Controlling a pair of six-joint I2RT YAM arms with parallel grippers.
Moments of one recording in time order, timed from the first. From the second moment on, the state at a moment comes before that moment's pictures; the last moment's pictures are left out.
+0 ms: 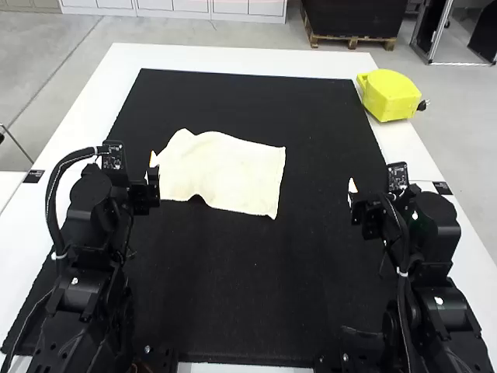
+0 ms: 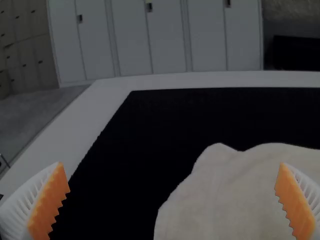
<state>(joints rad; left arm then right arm) -0.03 0.01 0.01 0.02 -0.21 0.09 0.10 0.01 0.01 -0.09 0.01 -0.23</state>
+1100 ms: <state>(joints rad) 0.04 1.08 0.84 0.09 -0.16 0.19 0.10 1.16 0.93 -0.16 -0.04 -0.07</state>
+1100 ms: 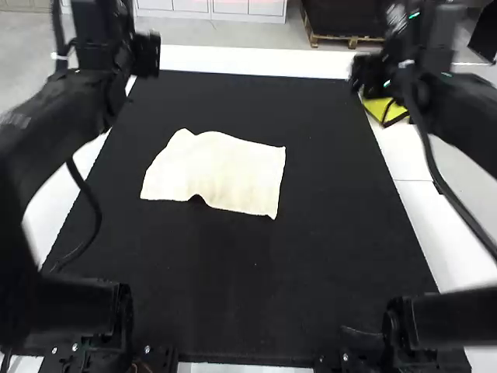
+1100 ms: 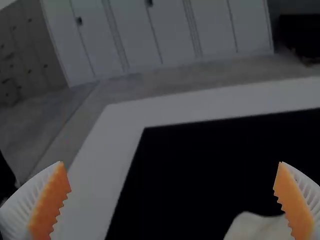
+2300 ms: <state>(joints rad) 0.25 1.77 0.89 0.22 0.27 0.12 0.25 1.67 0.88 0.07 -0.26 0.28</state>
